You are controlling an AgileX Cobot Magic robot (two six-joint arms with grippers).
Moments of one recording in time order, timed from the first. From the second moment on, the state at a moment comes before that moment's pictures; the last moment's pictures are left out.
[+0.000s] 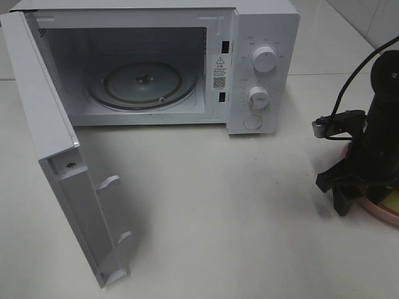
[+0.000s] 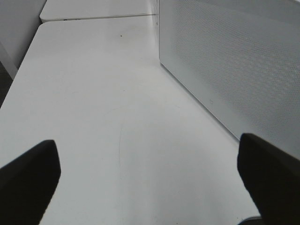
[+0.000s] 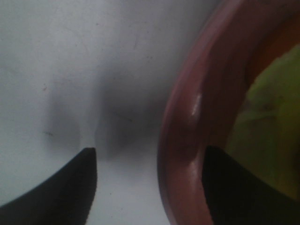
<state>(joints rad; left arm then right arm) 0.03 0.00 -0.50 -0.06 1.04 0.09 0.14 1.86 -0.94 -0.10 0.71 -0.05</state>
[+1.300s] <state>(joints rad) 0.03 0.00 -0.50 -0.06 1.04 0.09 0.19 1.86 -0.94 -0.26 0.69 0.13</state>
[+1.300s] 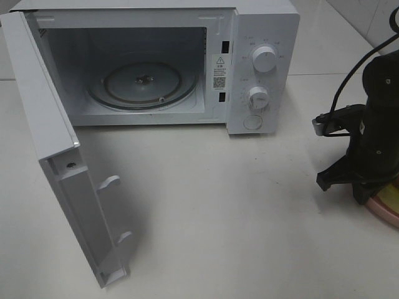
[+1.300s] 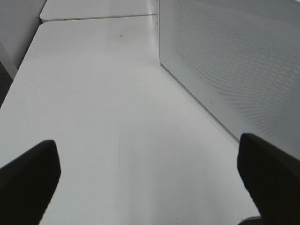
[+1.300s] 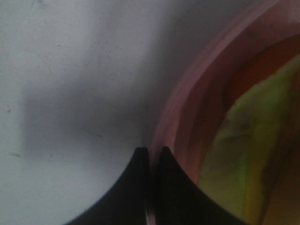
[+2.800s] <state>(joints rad) 0.03 0.00 -0.50 -0.06 1.04 0.09 0.58 1.65 -0.90 -0.43 0.94 0.31</state>
